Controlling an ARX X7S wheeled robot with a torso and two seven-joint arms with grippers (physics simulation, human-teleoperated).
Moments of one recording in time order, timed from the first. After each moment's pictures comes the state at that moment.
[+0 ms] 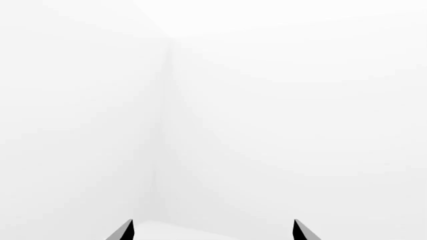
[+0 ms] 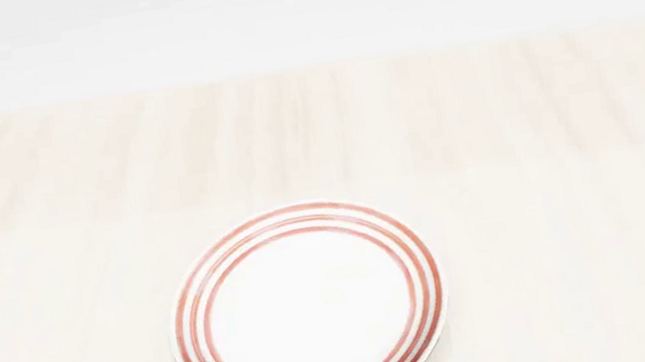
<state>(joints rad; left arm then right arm) 0.23 -0.25 -0.22 0.81 -0.24 -0.12 -0.37 -0.38 0.68 0.95 -0.75 1.45 1.13 0.26</state>
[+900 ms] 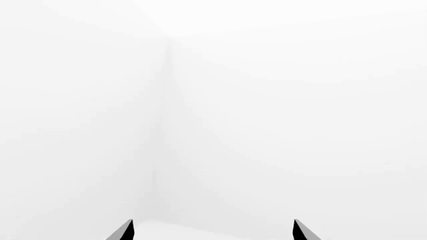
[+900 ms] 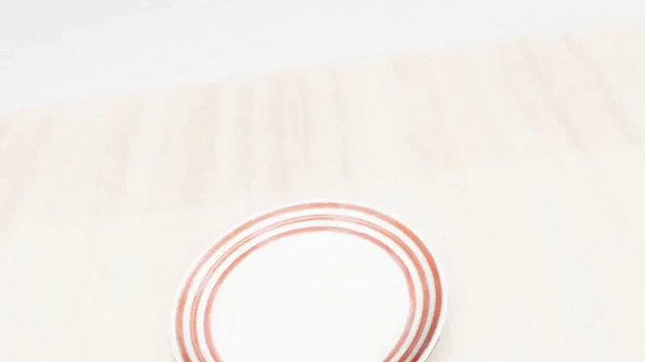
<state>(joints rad) 0.24 -0.28 -0.22 0.82 -0.26 -0.11 -0.39 -0.32 0.64 0.69 -0.64 1.21 1.06 0.13</state>
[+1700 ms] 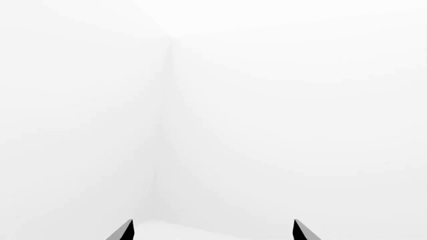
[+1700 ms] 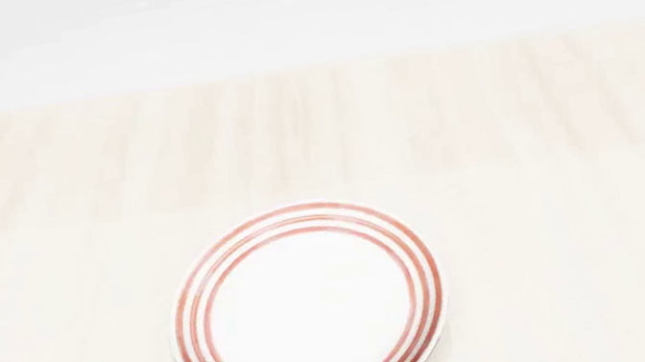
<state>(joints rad) 0.25 -0.29 -0.22 0.82 -0.26 -0.11 -0.41 -0.31 0.61 0.56 -0.54 1.08 1.00 0.06</state>
